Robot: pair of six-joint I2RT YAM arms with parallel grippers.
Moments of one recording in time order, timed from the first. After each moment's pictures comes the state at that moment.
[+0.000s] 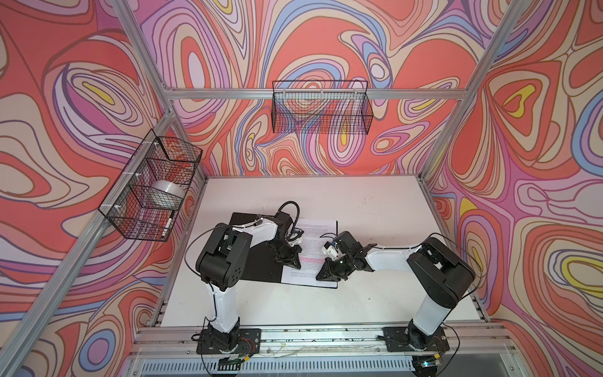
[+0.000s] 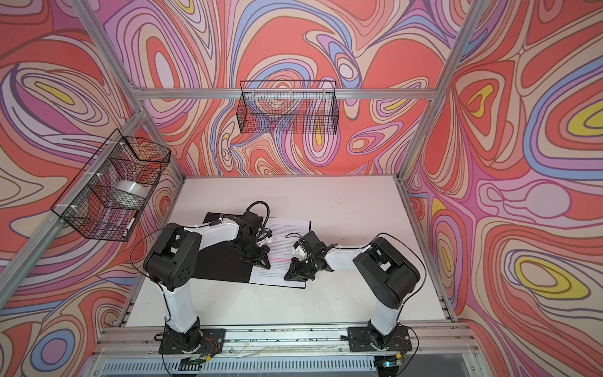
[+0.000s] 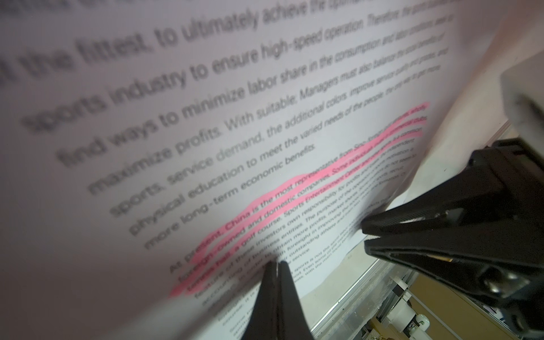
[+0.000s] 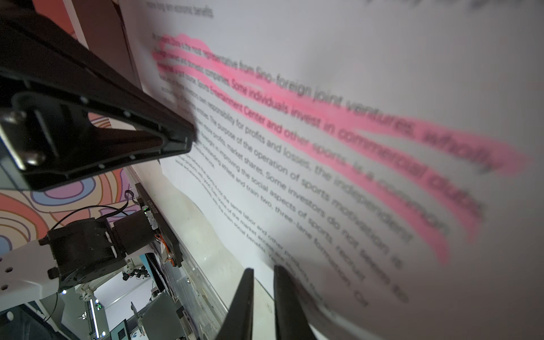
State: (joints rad) left arm -0.43 1.91 1.14 -0.81 0.59 -0.16; right arm 0.68 1.74 0.78 -0.11 -0.66 0.76
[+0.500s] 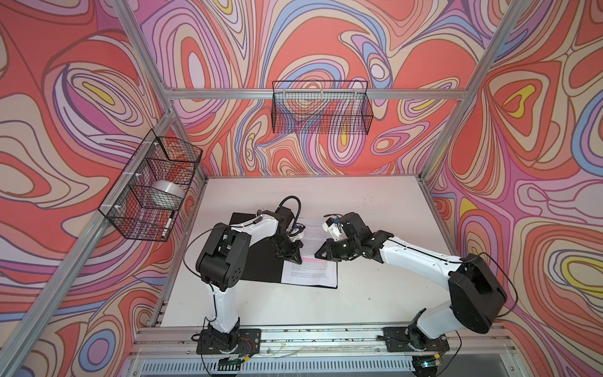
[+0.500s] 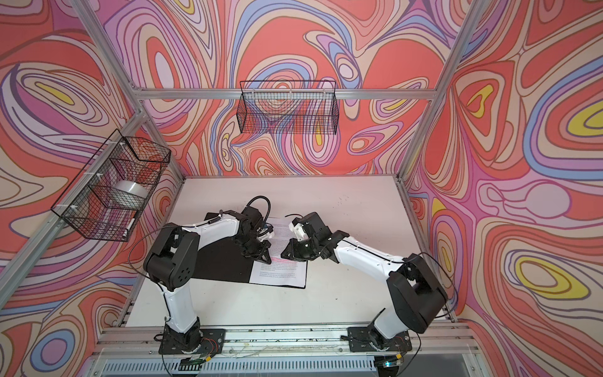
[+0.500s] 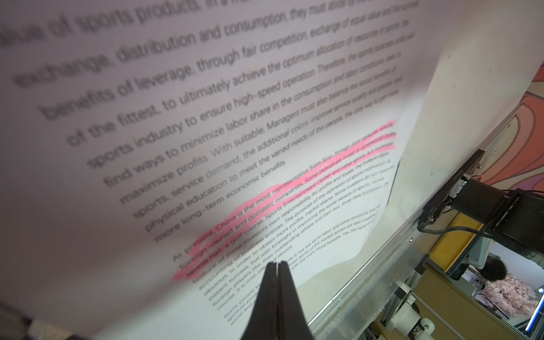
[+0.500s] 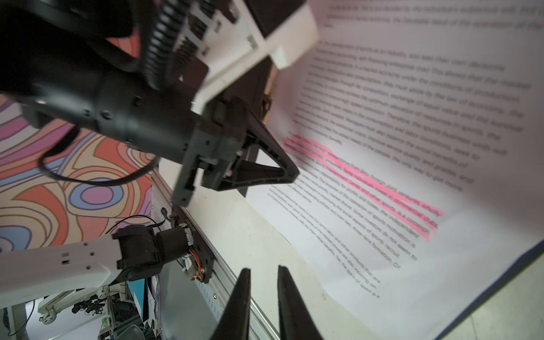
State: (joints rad) left arm -0.43 1.91 1.24 -0.88 0.58 -0.15; right arm 0.67 1.50 0.99 -0.30 -0.55 0.69
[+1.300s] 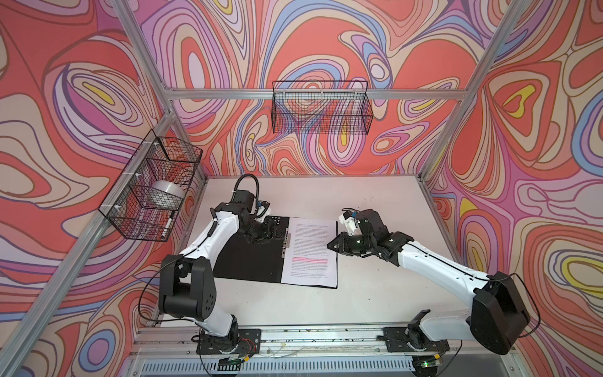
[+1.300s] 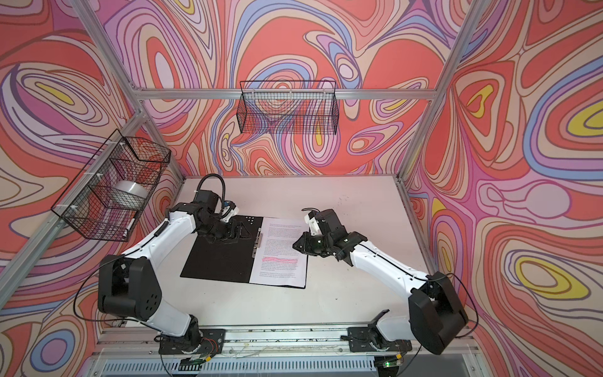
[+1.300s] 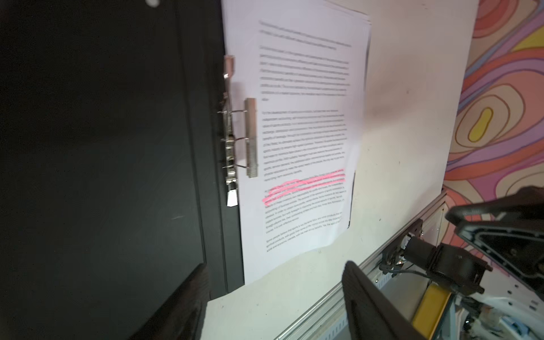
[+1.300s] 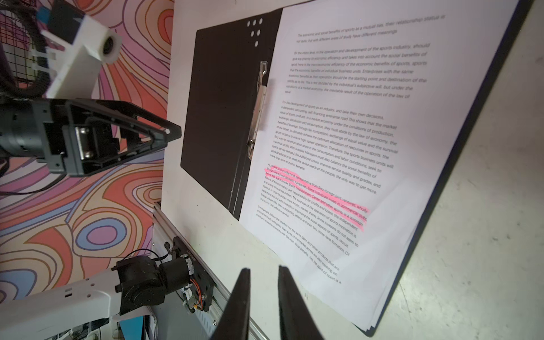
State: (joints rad) left arm -0.11 1.60 1.18 -0.92 0.57 -0.20; right arm 0.58 1.35 0.89 -0.32 -0.46 0.73
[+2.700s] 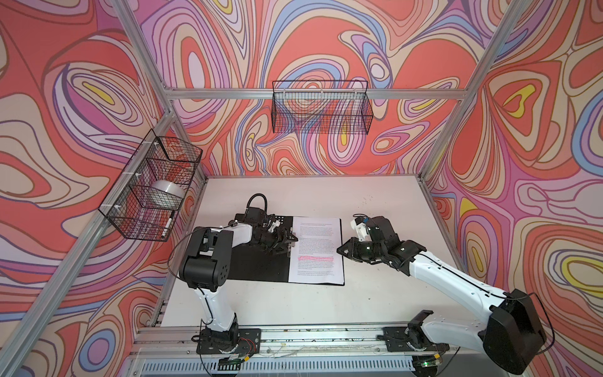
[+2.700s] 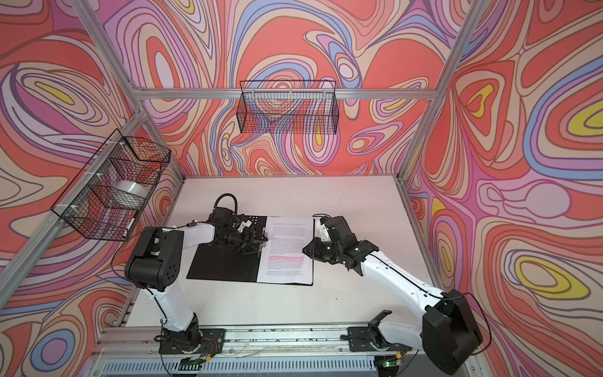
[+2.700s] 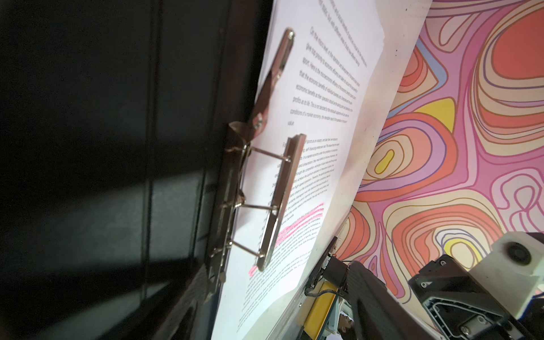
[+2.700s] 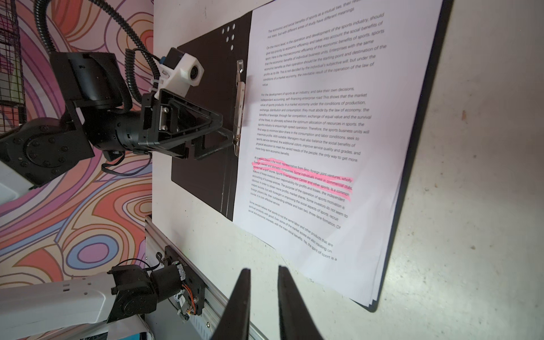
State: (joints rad) left arm -0.18 1.85 0.97 -0.31 0.89 -0.62; right arm 0.53 1.21 0.79 -0.36 -0.41 0.77
